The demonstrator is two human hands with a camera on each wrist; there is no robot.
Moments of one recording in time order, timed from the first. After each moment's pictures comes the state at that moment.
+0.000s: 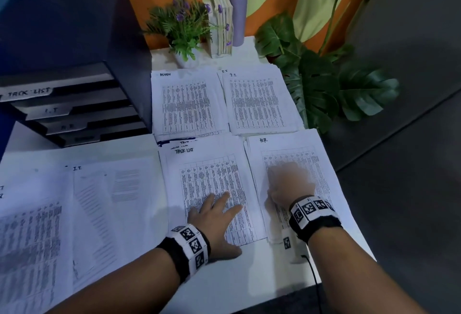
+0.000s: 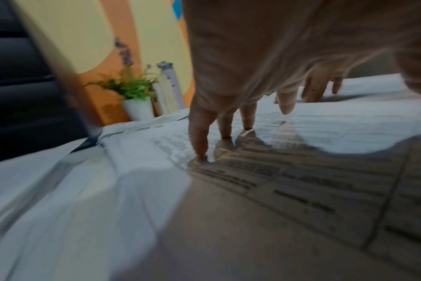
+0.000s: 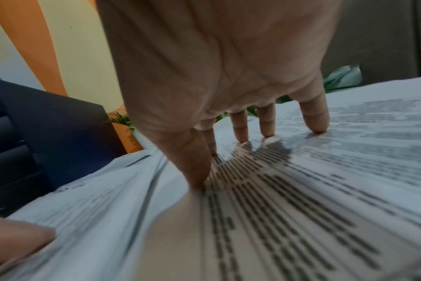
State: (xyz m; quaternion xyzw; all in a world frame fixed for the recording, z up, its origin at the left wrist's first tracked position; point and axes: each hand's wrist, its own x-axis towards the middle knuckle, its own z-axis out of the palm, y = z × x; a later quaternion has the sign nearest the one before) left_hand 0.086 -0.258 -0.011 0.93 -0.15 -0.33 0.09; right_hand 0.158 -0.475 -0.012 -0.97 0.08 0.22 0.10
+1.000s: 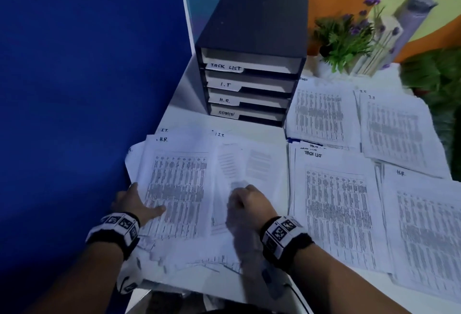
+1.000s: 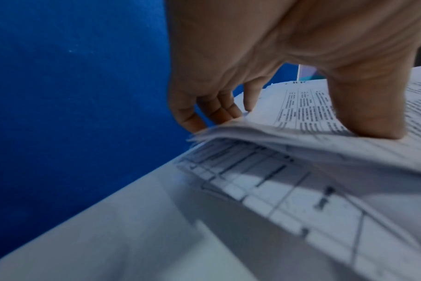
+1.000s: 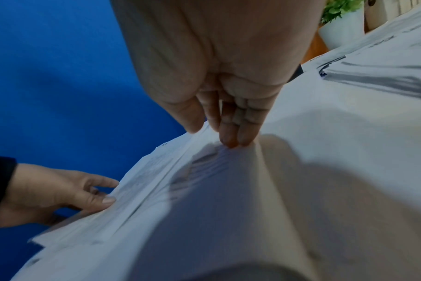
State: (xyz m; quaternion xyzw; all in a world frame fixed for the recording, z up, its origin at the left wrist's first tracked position) left_hand -0.061 0.149 -0.022 0.84 0.46 -0.18 0.22; right_hand 0.067 -0.132 -0.011 -0.88 -0.29 0.25 0.28
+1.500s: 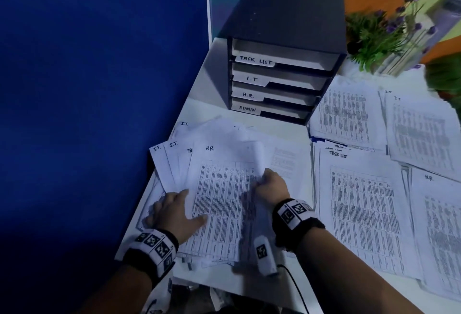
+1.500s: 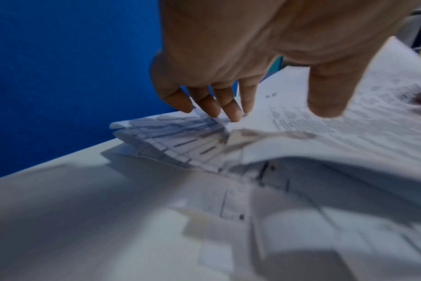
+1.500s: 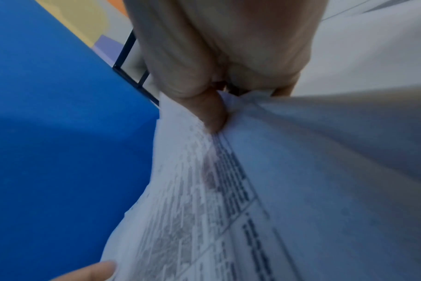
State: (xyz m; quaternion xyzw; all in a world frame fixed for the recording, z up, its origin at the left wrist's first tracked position) left_hand -0.080 0.097 -0.021 0.89 0.36 -0.19 0.21; right_hand 0.088 -0.084 -0.023 -0.91 -0.07 0.25 0.33
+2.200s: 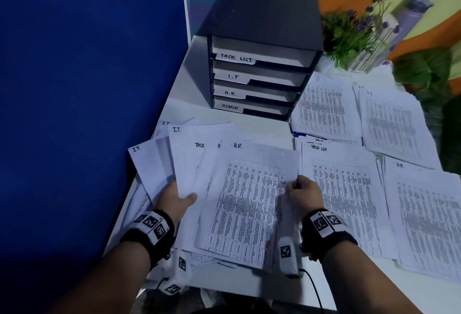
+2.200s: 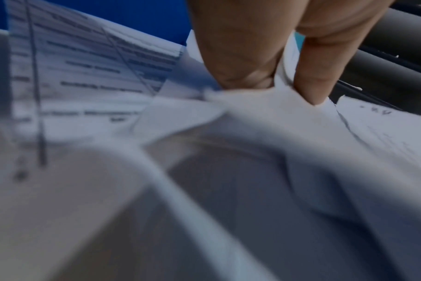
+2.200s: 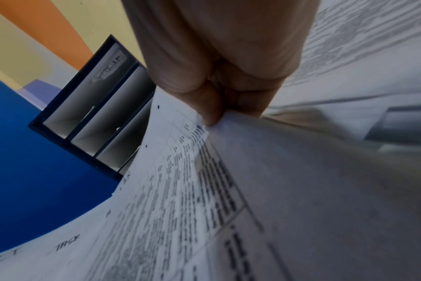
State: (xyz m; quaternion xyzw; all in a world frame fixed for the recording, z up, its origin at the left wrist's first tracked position) left_hand -0.039 0.096 -0.032 0.73 0.38 -0.03 0.56; right_hand 0.098 -0.184 -0.031 -0.90 0.09 0.15 0.40
